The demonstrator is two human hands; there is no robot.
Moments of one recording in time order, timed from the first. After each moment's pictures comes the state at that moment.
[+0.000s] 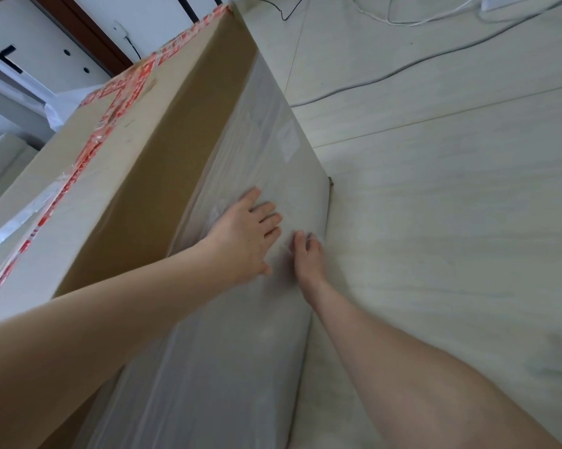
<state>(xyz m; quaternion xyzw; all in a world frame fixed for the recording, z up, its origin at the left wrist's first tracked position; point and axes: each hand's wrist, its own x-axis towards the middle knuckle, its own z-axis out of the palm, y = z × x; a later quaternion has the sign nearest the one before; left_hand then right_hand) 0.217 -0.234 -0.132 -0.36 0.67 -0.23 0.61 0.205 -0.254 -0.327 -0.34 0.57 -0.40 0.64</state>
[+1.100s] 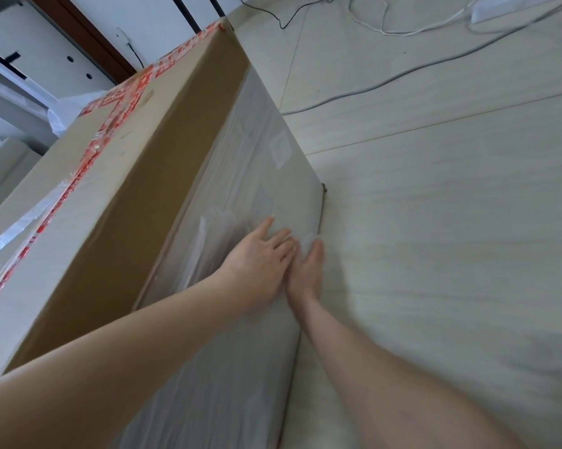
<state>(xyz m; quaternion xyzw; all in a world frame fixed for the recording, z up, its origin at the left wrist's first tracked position) 0.199 -0.221 -0.162 -0.37 0.72 -0.18 0.56 0.190 -0.236 -0.318 -0.35 0.59 -0.44 0.57</state>
